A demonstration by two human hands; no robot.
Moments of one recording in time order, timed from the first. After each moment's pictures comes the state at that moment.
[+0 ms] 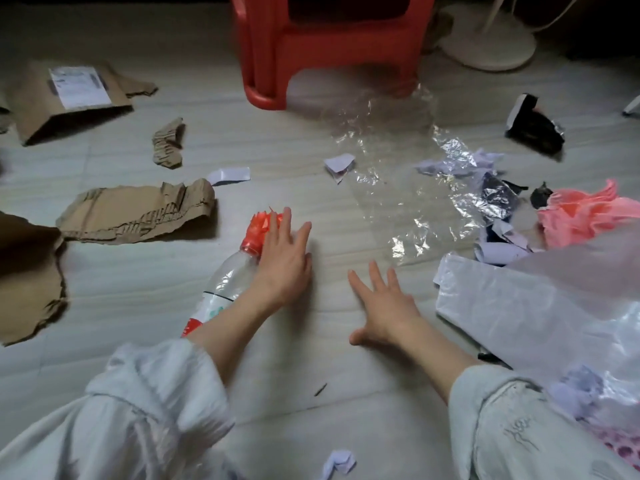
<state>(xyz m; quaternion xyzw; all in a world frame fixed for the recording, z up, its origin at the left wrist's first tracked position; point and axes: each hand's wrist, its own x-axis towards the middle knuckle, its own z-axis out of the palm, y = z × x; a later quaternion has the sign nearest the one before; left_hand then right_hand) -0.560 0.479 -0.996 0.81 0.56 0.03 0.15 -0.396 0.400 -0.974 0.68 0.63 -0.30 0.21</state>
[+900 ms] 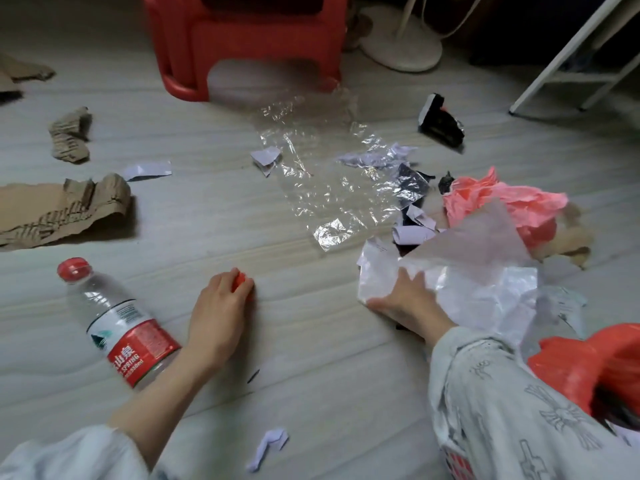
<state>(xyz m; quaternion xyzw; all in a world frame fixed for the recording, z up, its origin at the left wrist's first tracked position) -0.559 0.403 -1.017 0.82 0.54 0.06 0.19 -0.274 0.363 -0.973 0.88 0.36 -0.28 0.16</state>
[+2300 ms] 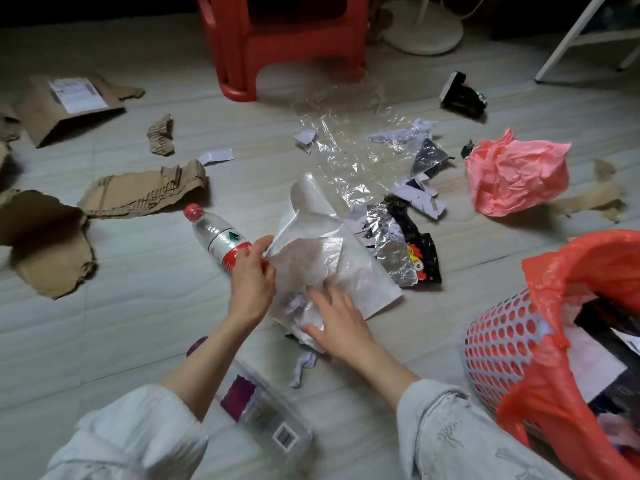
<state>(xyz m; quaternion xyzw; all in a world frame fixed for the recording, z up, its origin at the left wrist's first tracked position) -0.588 0.343 -0.941 0.65 0.63 0.26 0.33 -0.448 0.258 -0.953 0.70 0.65 -0.29 0.00</state>
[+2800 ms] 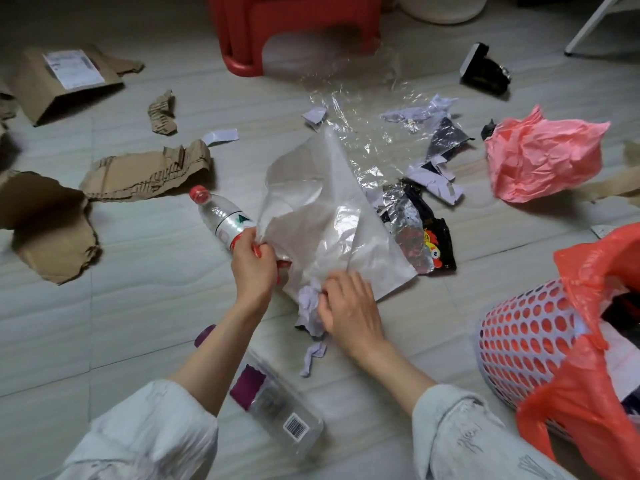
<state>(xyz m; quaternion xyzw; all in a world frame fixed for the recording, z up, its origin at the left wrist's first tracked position) -0.590 0.347 -0.945 0.46 0.71 0.35 0.41 -0.465 0.256 -0.972 0.69 0.70 -0.04 -0.20</state>
